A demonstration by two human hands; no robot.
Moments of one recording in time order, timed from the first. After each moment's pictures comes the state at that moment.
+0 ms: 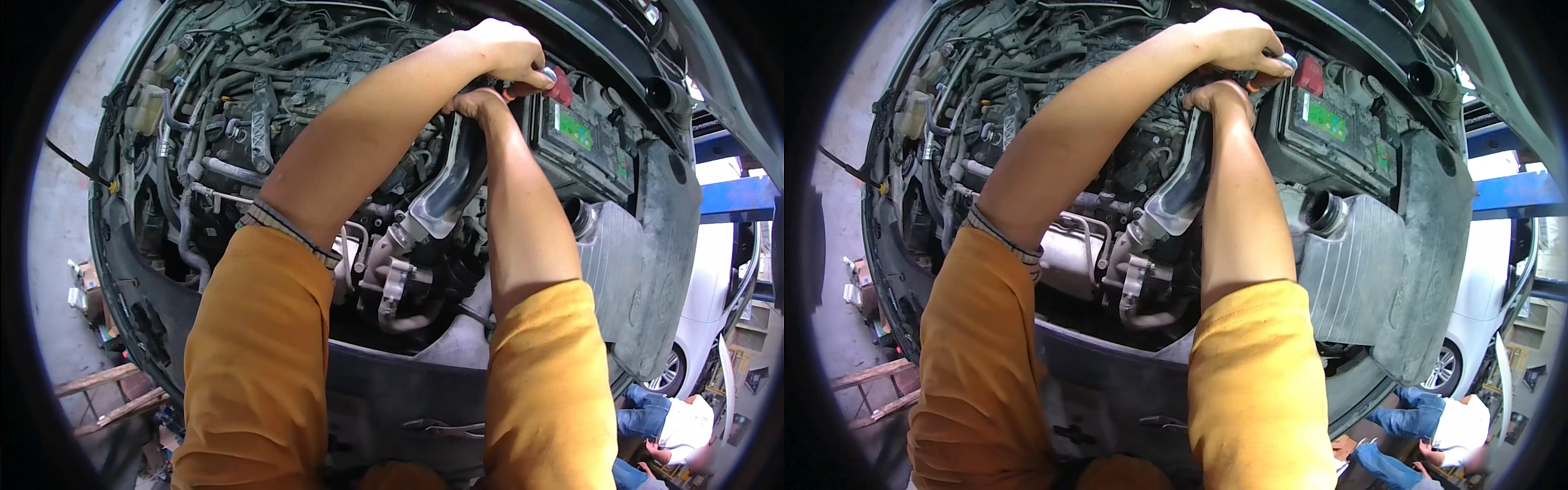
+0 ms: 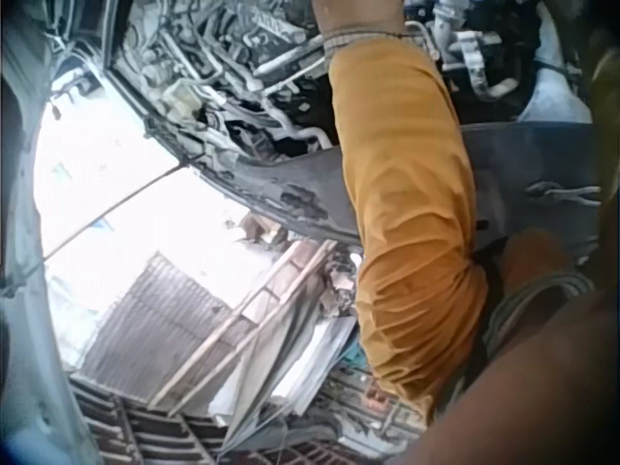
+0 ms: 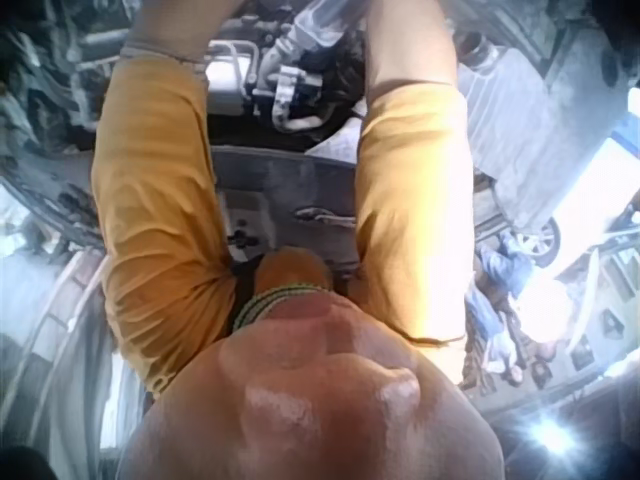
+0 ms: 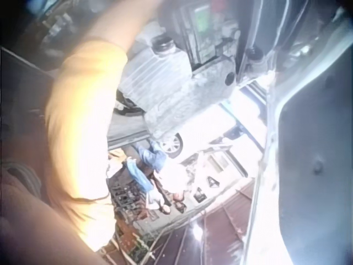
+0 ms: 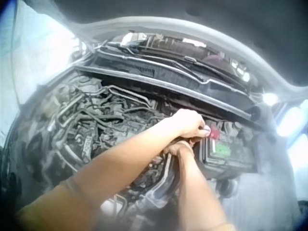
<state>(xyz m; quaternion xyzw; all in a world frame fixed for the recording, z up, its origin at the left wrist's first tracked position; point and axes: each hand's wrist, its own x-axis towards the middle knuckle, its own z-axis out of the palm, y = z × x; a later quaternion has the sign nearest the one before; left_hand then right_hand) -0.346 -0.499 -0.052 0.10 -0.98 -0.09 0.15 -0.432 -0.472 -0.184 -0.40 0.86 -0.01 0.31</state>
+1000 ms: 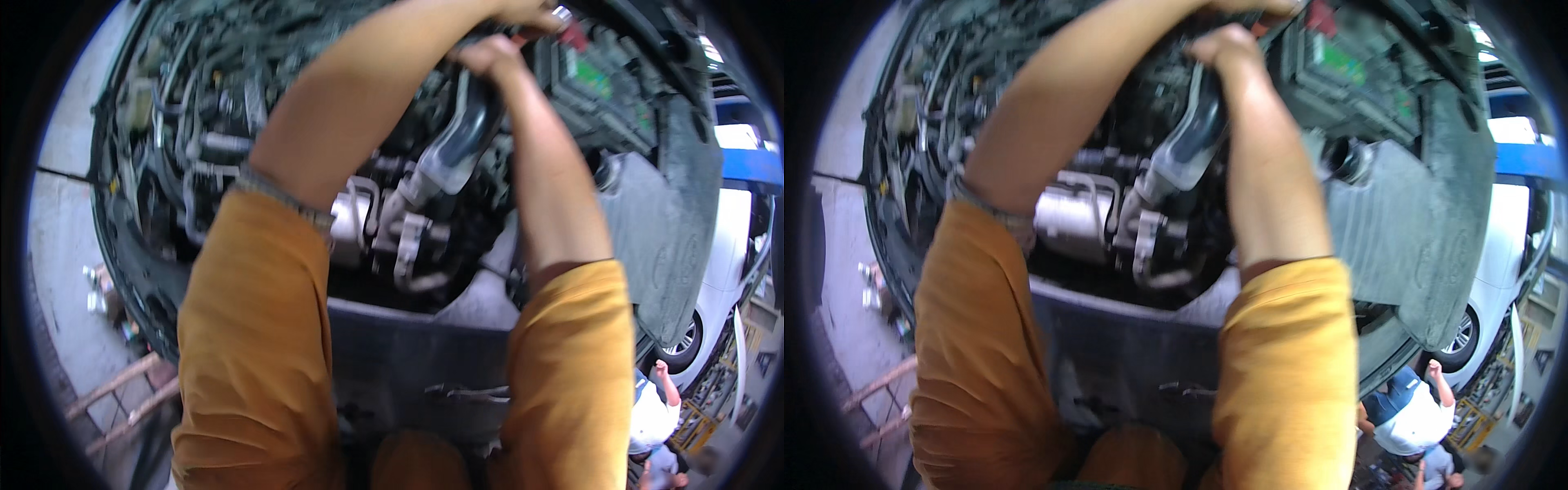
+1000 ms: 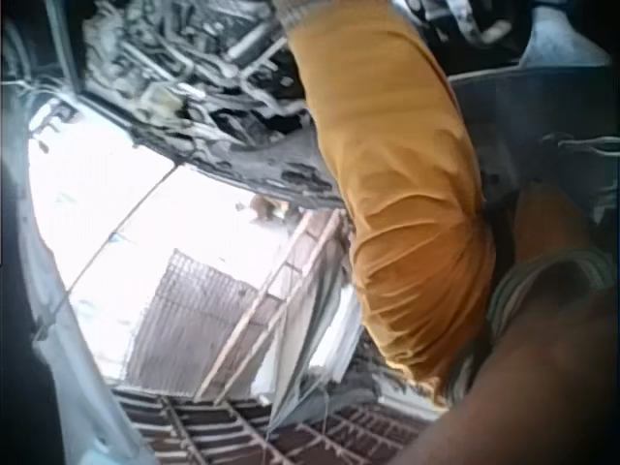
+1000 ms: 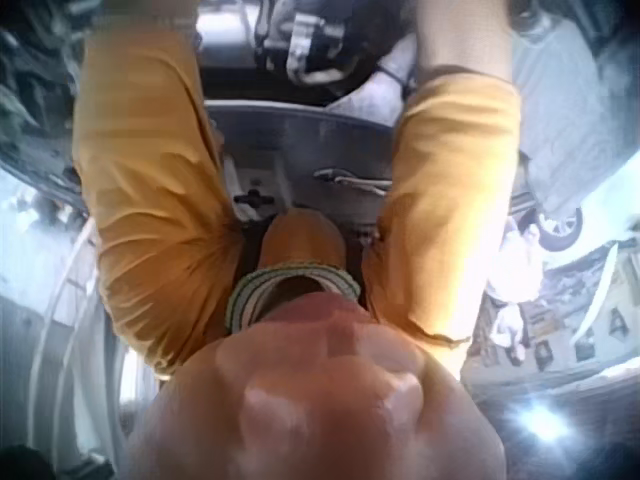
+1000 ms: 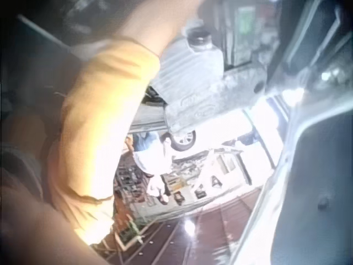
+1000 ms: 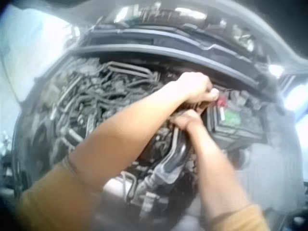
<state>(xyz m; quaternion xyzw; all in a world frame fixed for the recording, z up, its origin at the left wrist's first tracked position) -0.347 -0.481 -0.021 0.10 -0.97 -0.13 0.17 -0.423 -0.437 -0.173 -0.48 0.86 -0.01 0.18</state>
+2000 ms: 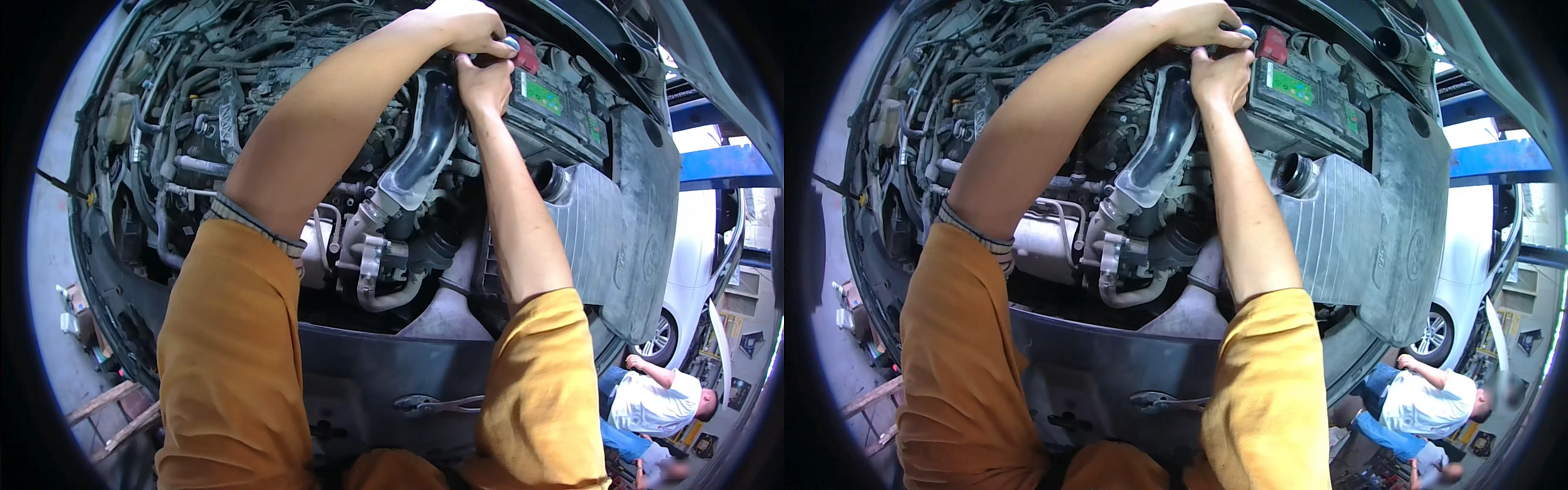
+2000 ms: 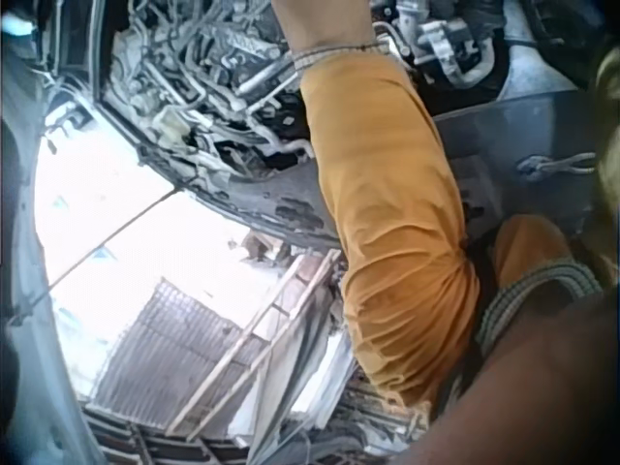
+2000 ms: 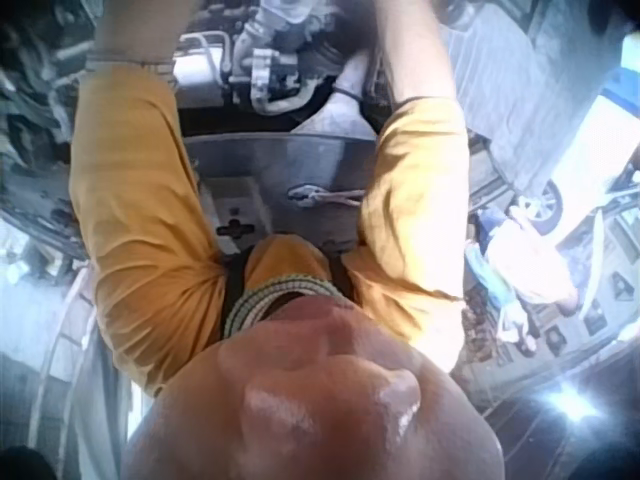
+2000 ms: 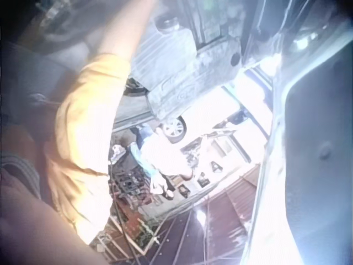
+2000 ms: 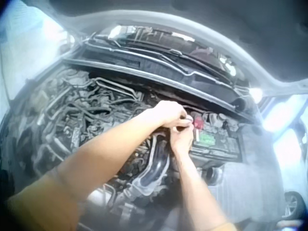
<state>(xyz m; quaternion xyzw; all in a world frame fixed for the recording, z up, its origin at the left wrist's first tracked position) -0.333 -0.499 -0.056 0.13 -0.97 -0.10 0.15 -0.402 -0.396 -0.139 -0.25 0.87 -0.43 -0.01</state>
